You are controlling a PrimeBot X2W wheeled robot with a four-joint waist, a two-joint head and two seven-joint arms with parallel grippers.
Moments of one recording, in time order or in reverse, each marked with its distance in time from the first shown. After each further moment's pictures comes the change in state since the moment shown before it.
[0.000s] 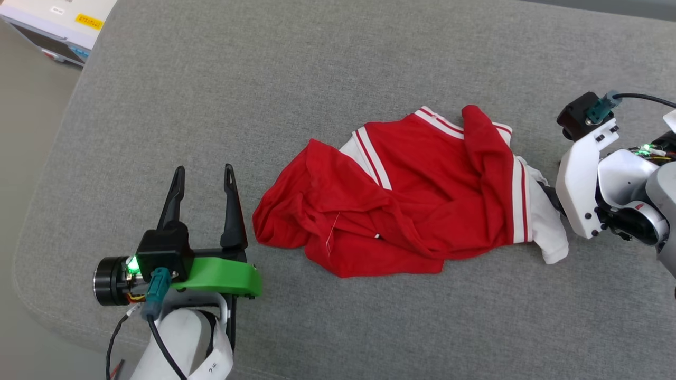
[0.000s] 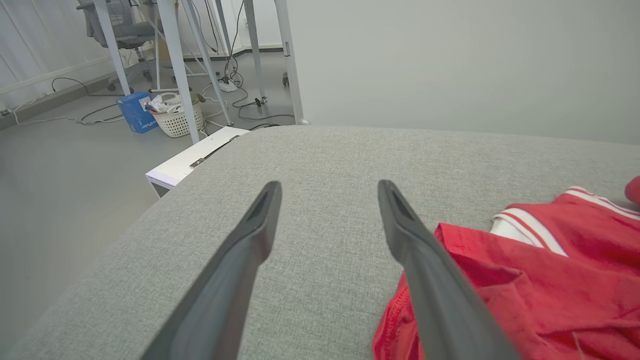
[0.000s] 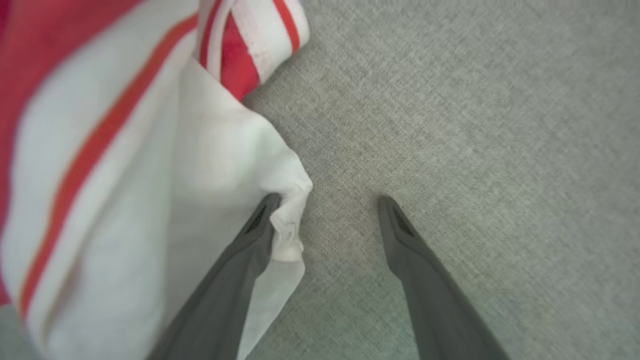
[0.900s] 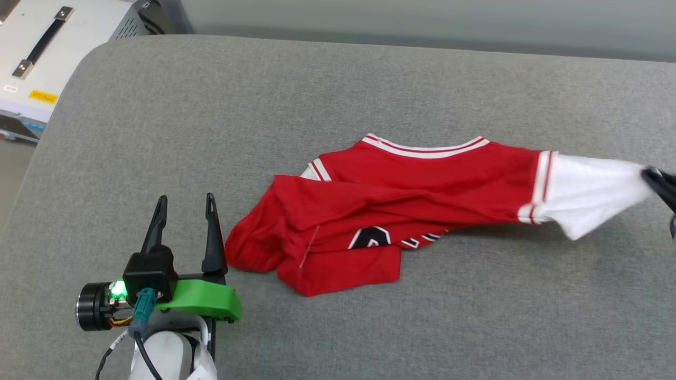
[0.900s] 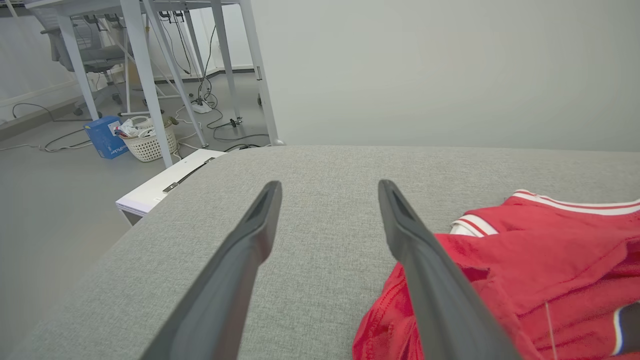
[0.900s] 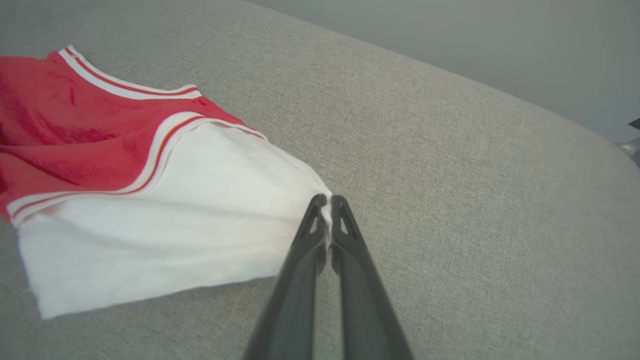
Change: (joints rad) left arm 0.081 -0.065 0.170 0.053 0.129 -0.140 0.000; right arm 0.235 -0.248 -0.201 -0.063 0.133 0.002 -0.439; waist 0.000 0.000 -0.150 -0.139
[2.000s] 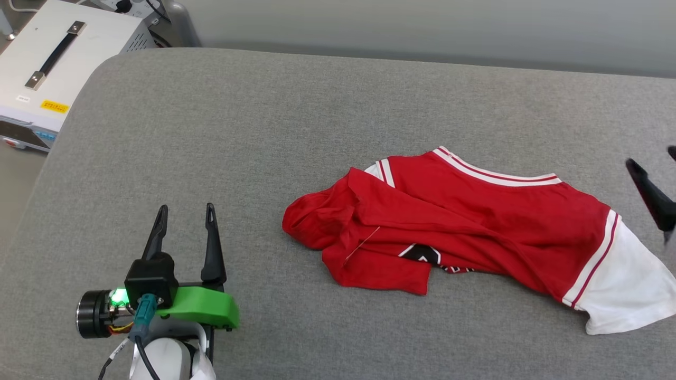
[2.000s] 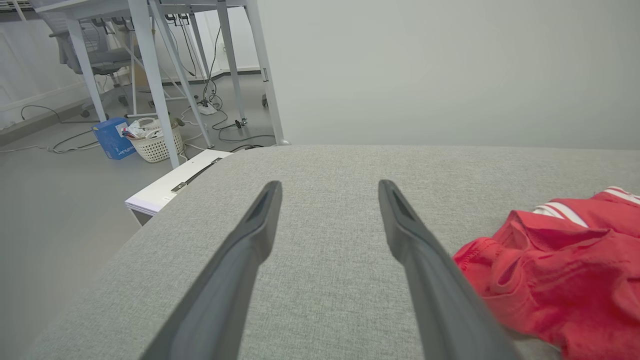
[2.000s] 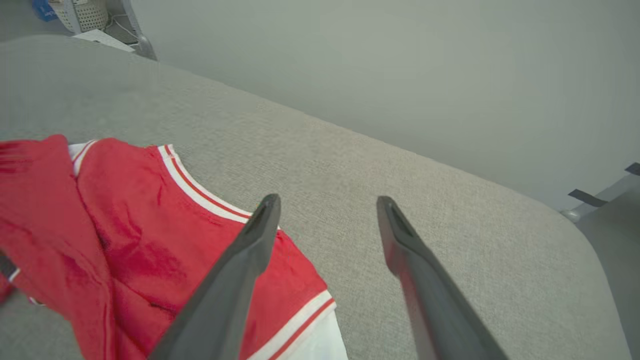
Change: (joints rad) left arm 0.019 -0.029 0.045 0.023 0.045 -0.044 0.000; right arm 0.237 0.109 -0.352 -0.151 -0.263 0.000 -0.128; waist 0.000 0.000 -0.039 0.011
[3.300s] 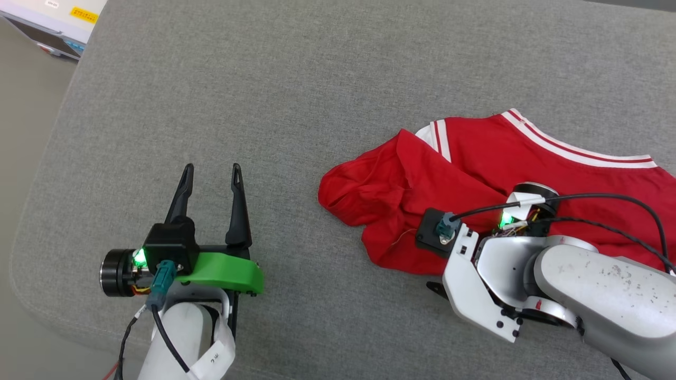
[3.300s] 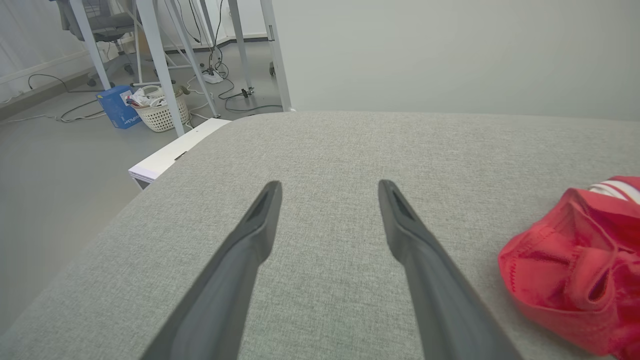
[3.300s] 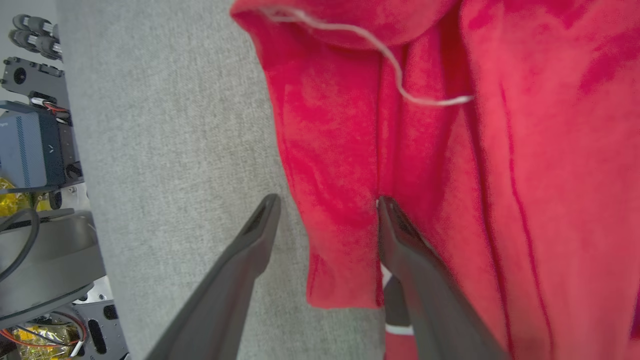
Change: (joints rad) left arm -0.110 -0.035 -0.053 0.002 -0.019 -0.009 0.000; right arm -0.502 0.148 0.926 -0.235 0.068 -0.002 0.695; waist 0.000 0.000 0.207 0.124
